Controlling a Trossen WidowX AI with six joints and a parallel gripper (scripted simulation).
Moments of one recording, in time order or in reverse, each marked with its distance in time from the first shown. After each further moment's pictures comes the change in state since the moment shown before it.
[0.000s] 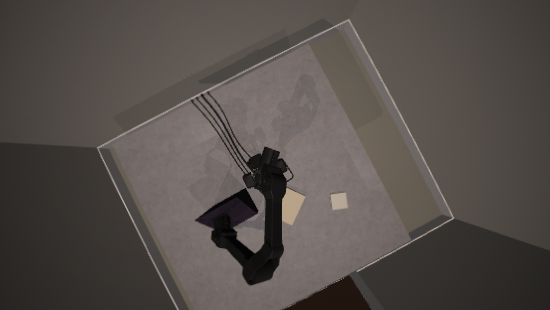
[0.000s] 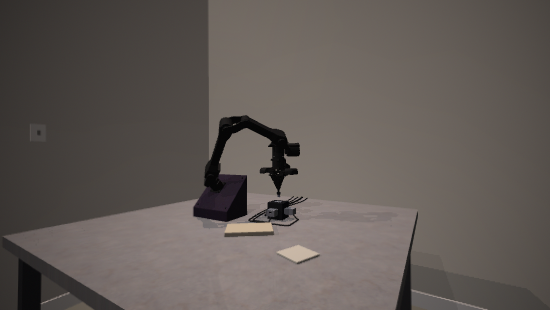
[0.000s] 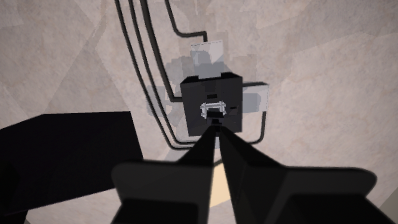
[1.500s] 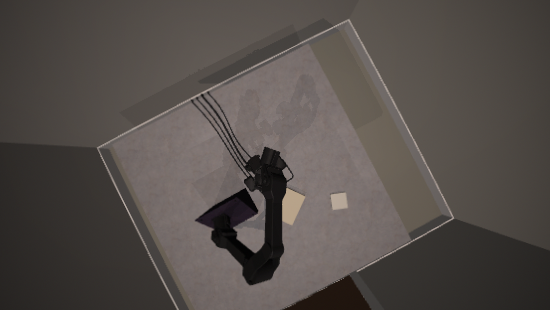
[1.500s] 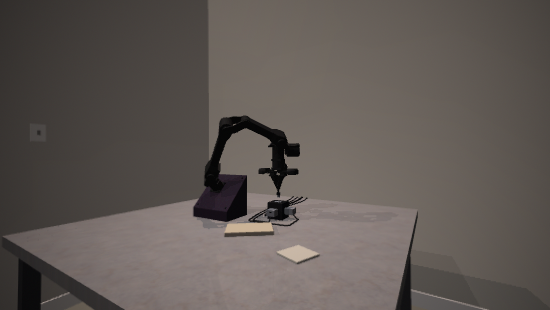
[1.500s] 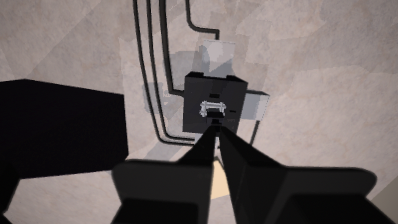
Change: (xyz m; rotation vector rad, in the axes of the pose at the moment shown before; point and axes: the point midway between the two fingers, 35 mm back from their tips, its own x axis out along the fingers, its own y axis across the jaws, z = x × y) arm 0.002 0.000 -0.001 -0.206 0.003 0.000
